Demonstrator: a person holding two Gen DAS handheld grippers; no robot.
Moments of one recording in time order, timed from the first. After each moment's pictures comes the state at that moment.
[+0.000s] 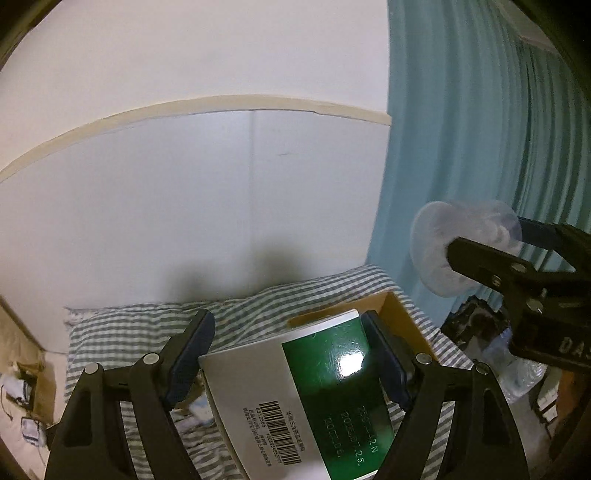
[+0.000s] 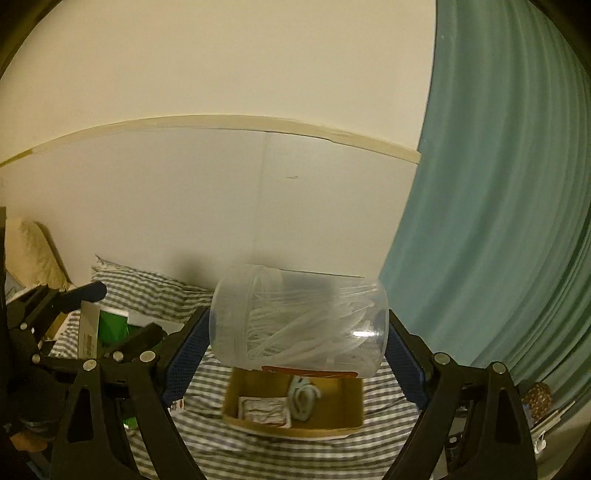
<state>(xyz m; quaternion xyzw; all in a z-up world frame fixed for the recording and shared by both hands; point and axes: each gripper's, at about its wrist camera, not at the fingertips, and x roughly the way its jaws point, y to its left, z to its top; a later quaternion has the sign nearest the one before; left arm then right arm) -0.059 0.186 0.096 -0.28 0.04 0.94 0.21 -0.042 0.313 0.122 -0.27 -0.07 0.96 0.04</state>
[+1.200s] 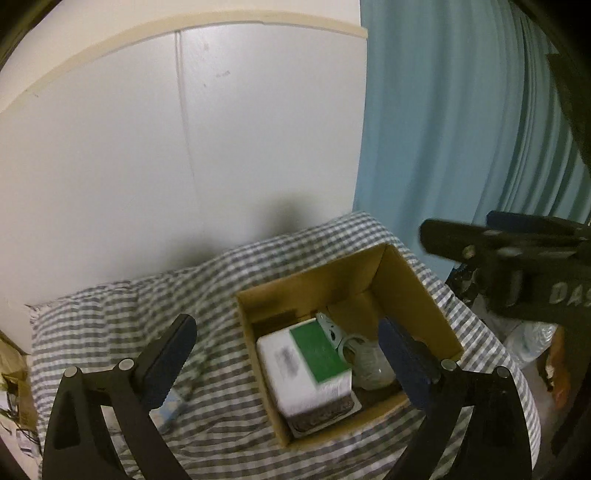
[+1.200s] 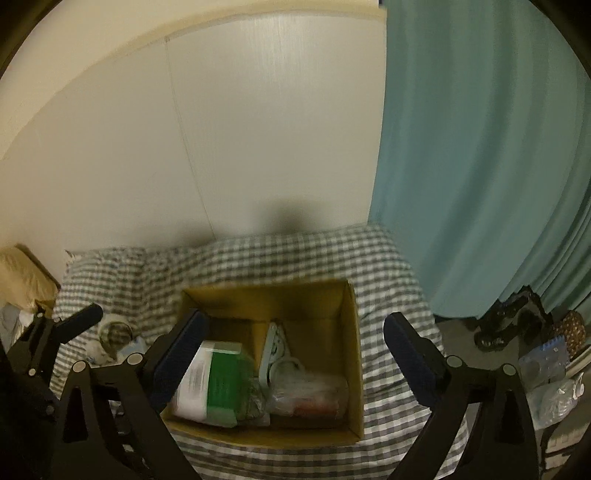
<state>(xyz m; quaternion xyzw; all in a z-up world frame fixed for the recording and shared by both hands) -0.098 0.274 0.014 -0.34 0.09 0.91 0.22 -0.137 0.428 0.017 -0.38 0.04 0.92 0.04</state>
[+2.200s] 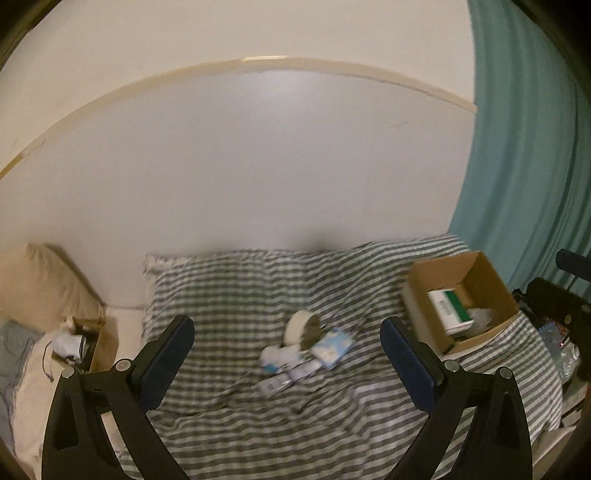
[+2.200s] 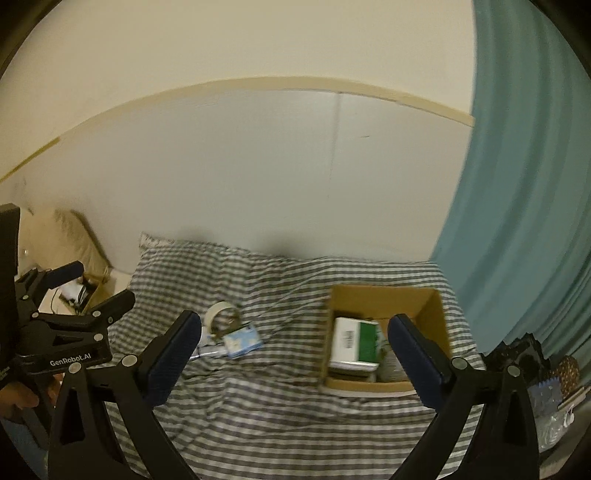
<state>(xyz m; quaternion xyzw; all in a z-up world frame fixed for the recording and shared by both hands) -0.046 -0.010 0.049 -0.33 0.04 0.94 0.10 -0.022 0.206 0.066 -0.33 -0.03 0.94 -0.01</state>
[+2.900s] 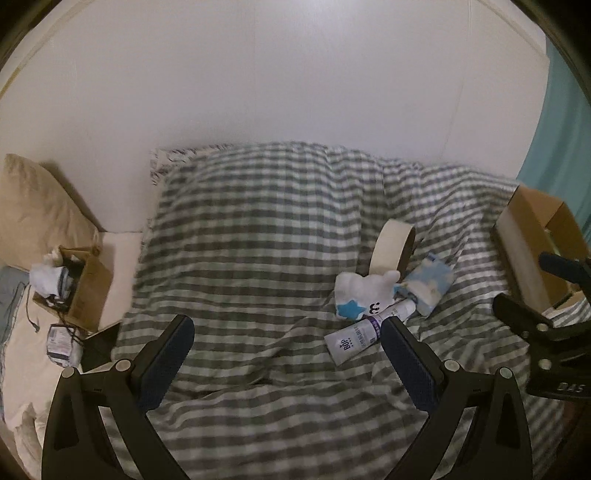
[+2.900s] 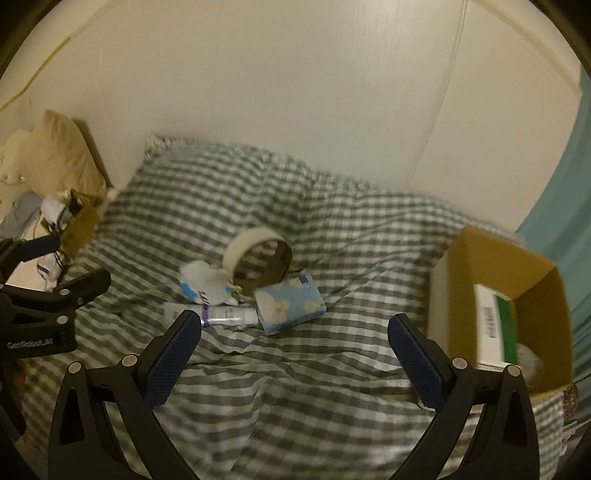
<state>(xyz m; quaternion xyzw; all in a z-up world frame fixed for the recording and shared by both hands) -0.125 -0.054 -0.109 -0.44 0.03 0.90 0.05 -0.134 0.131 -0.129 -0.43 -0.09 0.90 -0.07</state>
